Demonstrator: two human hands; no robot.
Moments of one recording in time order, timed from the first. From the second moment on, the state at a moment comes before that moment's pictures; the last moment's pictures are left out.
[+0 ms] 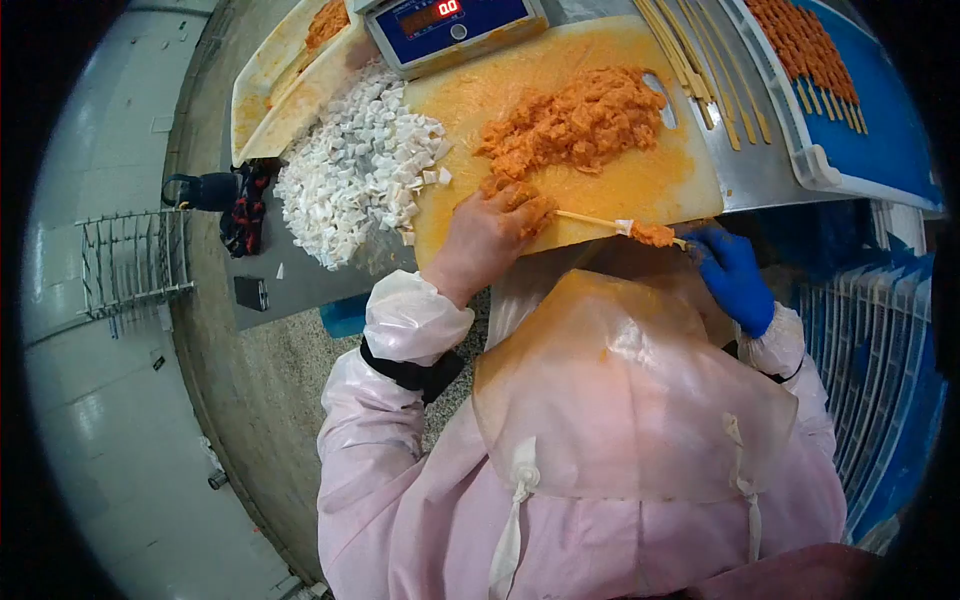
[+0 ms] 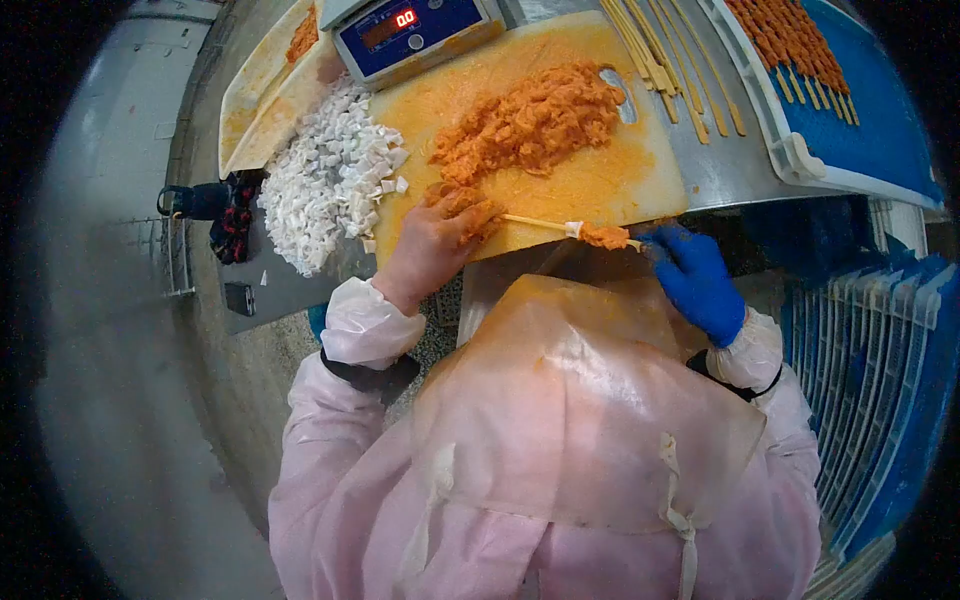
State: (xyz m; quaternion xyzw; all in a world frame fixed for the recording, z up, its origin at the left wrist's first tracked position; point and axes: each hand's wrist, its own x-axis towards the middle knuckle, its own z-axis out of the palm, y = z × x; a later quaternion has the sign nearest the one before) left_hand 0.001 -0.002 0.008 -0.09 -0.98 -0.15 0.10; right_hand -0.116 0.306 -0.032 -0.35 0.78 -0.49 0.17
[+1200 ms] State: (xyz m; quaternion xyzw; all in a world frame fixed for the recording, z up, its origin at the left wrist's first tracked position) left_hand 0.010 -0.004 -0.019 -0.09 -0.97 -0.17 0.12; right_hand -0.094 0.243 -0.021 -0.25 0.74 -0.52 0.33
